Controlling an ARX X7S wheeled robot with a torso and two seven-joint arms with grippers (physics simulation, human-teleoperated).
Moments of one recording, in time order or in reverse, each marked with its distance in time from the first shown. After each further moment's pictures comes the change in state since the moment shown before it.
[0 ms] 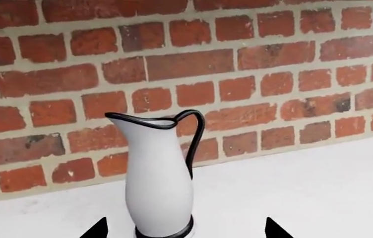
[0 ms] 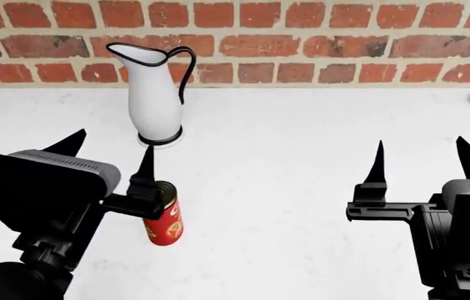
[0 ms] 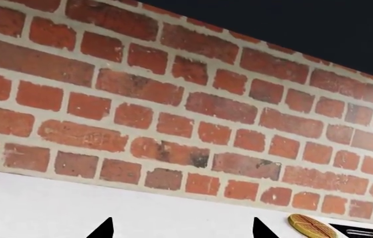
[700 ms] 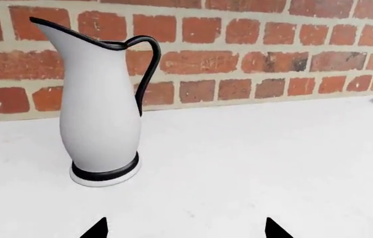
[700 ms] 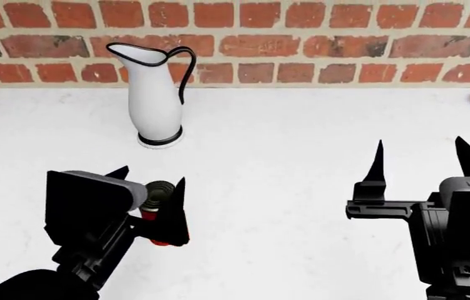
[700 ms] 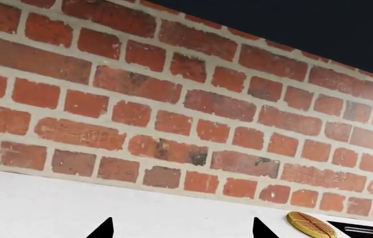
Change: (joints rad) left arm 0.051 0.057 0.025 -0.082 -0.153 -0.039 0.009; right arm 0.003 0.018 -0.007 0.018 0.028 0.000 0.039
